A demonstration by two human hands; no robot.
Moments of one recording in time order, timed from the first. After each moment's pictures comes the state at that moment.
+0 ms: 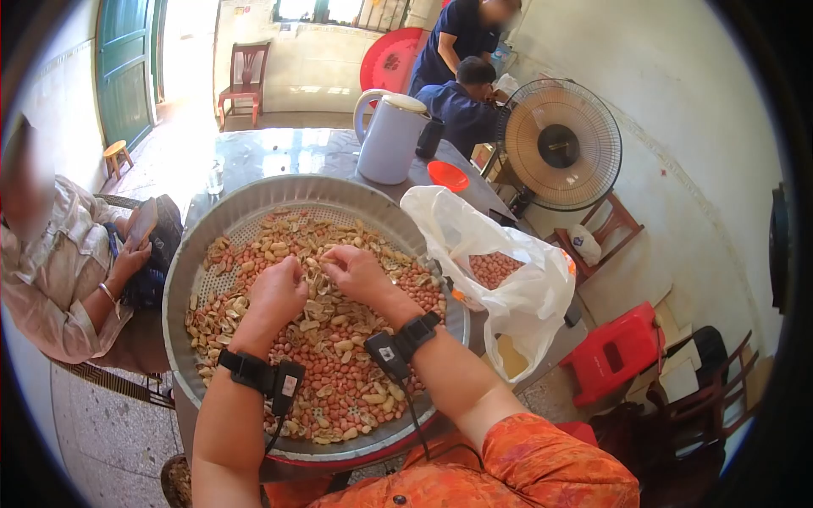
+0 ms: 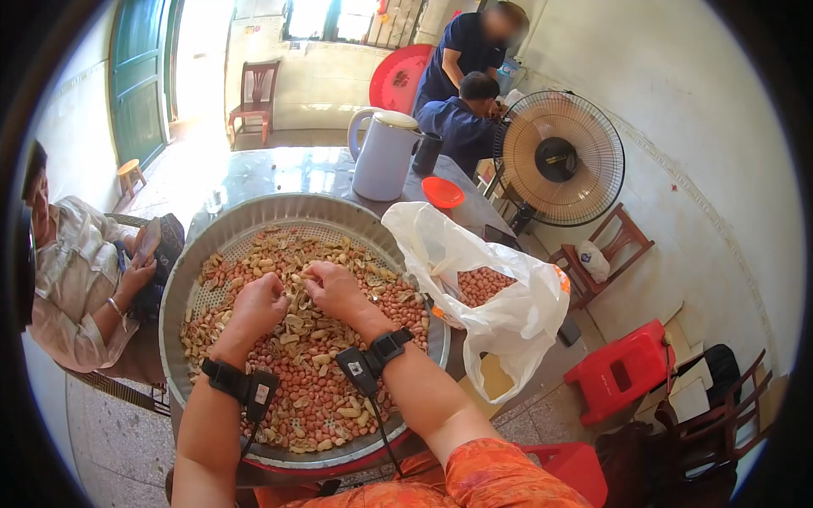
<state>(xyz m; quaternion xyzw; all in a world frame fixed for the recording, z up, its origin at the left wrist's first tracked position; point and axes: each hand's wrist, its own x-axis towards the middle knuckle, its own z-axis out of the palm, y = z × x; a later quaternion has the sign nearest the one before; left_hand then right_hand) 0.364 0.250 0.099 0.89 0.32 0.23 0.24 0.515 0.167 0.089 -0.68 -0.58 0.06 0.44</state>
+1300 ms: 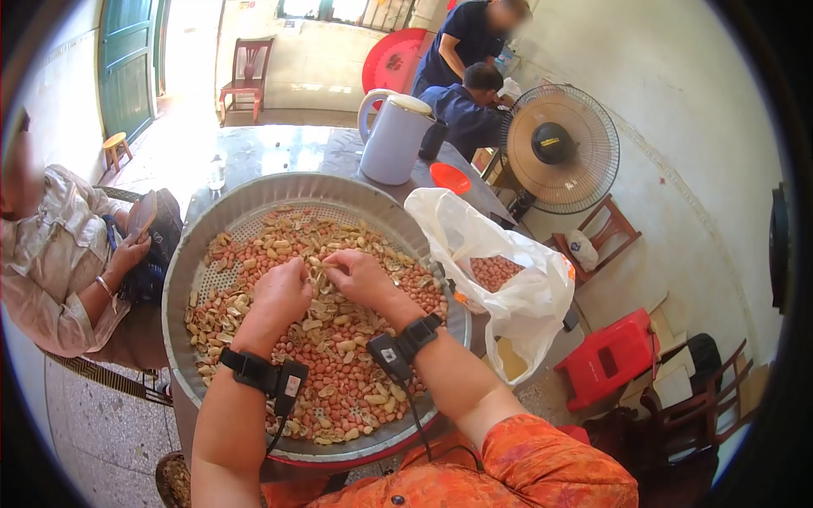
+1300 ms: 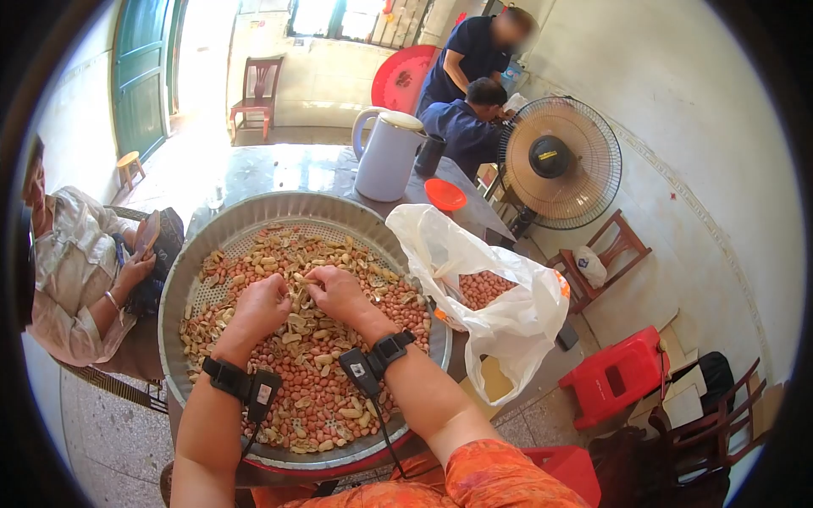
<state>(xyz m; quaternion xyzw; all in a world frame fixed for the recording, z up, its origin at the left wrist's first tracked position) 0.362 0.247 0.103 0.90 0.31 0.20 0.24 0.514 0.165 0.088 -0.70 -0.59 0.08 0.39</state>
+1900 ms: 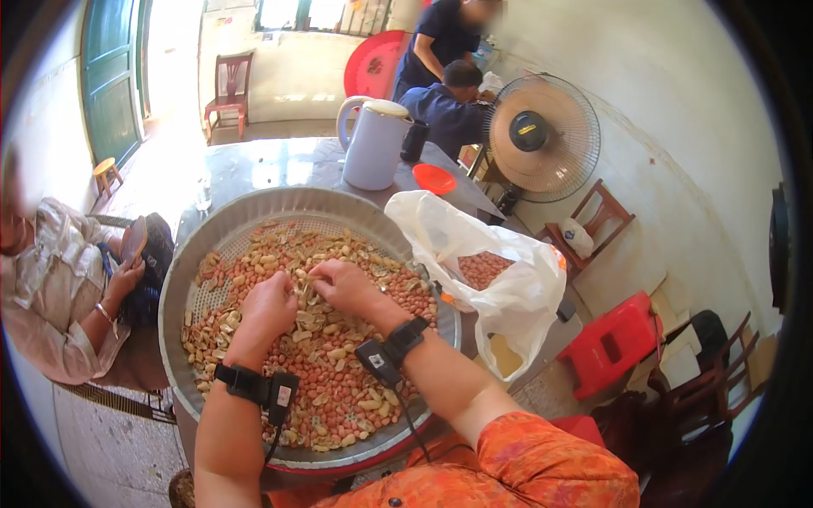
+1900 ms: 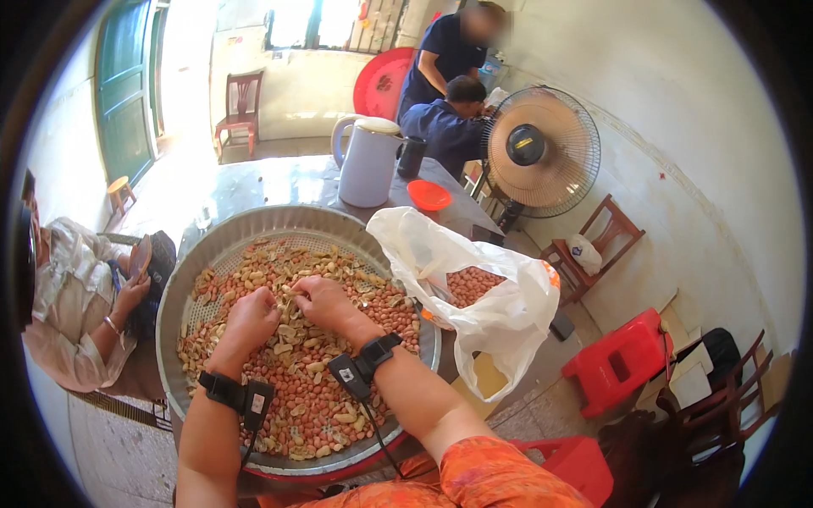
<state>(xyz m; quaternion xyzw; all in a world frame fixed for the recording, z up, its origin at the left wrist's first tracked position) 0.365 0.251 0.097 0.90 0.32 0.20 0.23 0.513 0.163 0.091 -0.70 -0.59 0.08 0.39</state>
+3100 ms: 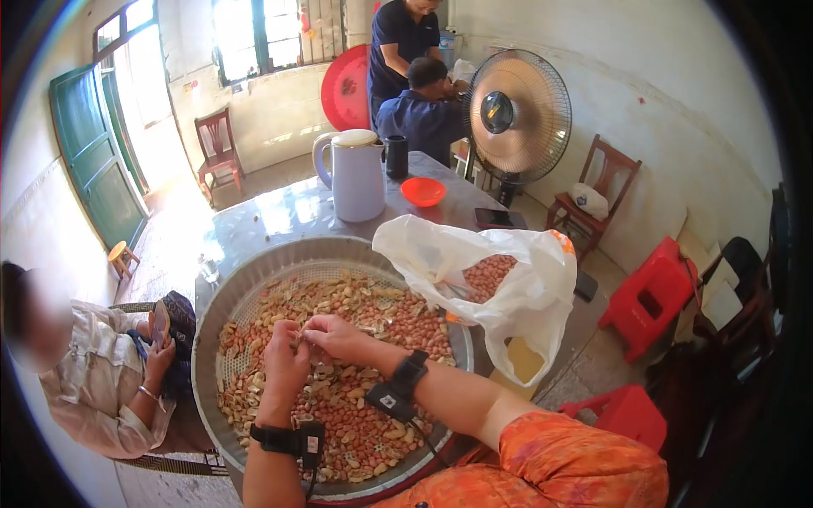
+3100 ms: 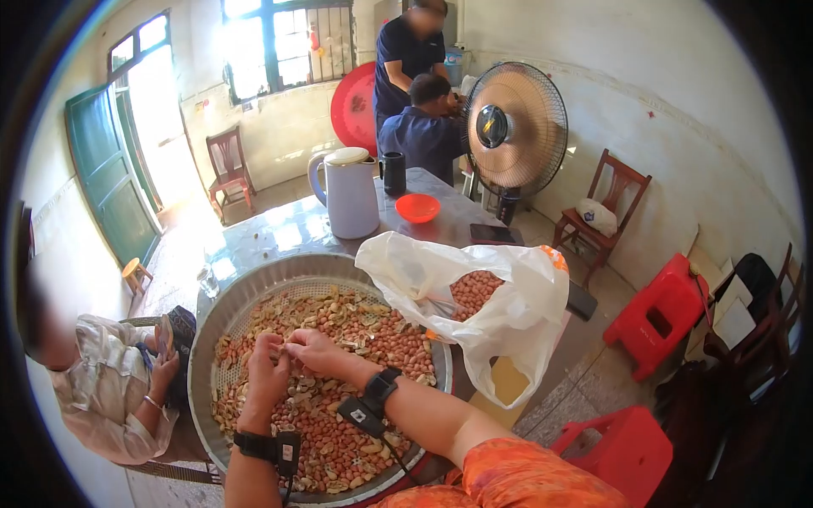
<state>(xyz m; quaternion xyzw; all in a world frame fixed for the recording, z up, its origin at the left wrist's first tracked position) 0.371 0.234 0.112 0.84 0.27 0.34 0.34 0.496 0.173 0.084 -0.56 -0.42 0.42 0.57</state>
